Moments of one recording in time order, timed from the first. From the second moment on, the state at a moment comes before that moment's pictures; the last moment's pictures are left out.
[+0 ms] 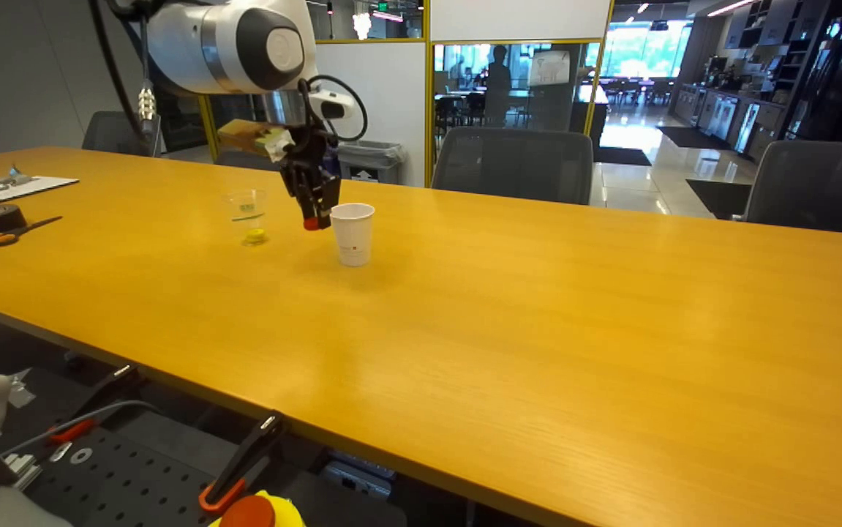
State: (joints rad) arm 0.11 0.10 -0.03 -2.39 -0.05 2.60 0.42
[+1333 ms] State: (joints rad) arm 0.08 0.36 -0.03 -1.97 -0.06 2.41 0.35
